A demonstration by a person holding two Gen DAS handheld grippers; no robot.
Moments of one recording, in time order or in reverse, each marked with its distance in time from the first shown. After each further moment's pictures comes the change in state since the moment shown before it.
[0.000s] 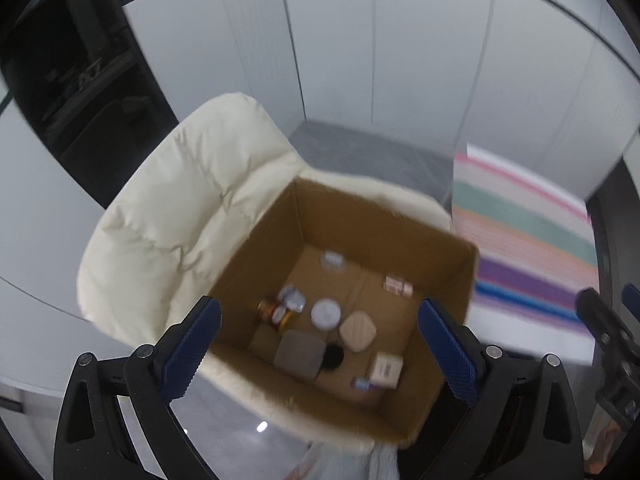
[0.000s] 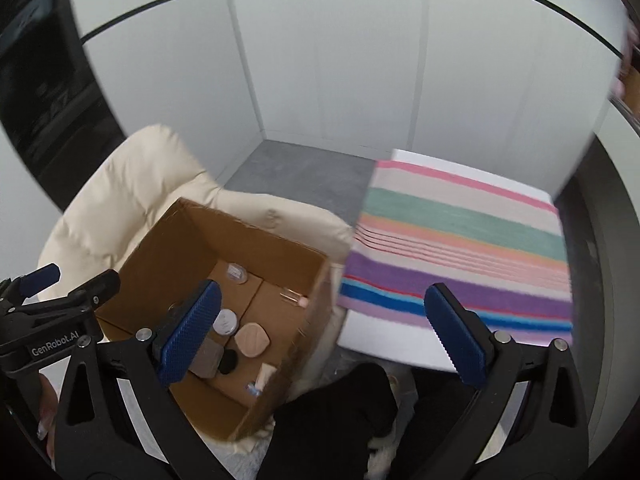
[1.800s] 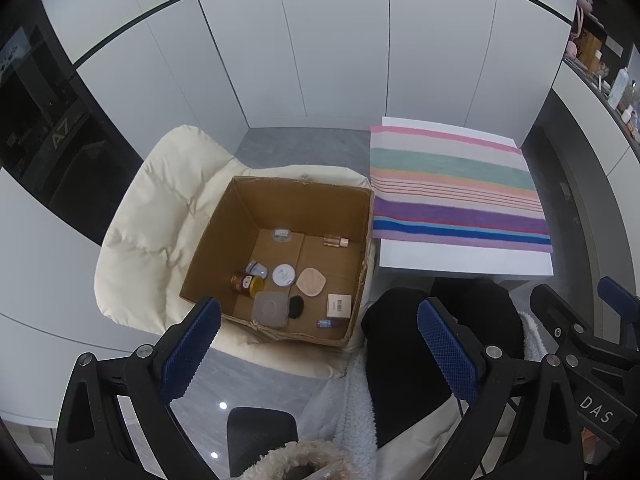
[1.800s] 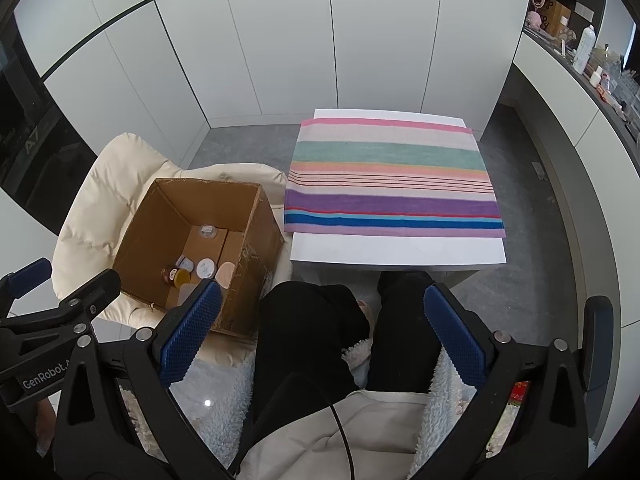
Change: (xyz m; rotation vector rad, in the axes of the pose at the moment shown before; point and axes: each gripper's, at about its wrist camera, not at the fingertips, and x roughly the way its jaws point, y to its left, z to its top) left arm -0.132 -0.058 -0.064 0.226 -0.027 -0.105; right arm -0.141 -0.042 -0.069 0.197 0.102 -0.132
